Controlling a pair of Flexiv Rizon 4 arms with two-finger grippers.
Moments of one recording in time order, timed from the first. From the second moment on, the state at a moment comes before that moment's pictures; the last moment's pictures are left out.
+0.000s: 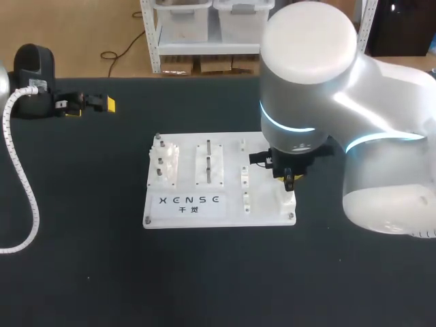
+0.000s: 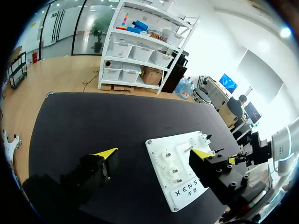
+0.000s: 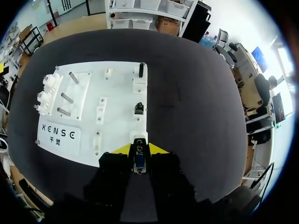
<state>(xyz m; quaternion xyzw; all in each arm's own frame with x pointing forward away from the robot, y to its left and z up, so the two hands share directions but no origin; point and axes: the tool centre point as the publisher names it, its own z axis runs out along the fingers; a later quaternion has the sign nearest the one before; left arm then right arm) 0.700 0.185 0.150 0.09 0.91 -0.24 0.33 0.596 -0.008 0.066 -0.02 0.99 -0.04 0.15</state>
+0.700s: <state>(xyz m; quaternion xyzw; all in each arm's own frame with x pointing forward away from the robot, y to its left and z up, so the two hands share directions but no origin) 0.700 0.185 0.150 0.09 0.91 -0.24 0.33 0.596 -0.006 0.063 -0.02 0.99 -0.04 0.15</state>
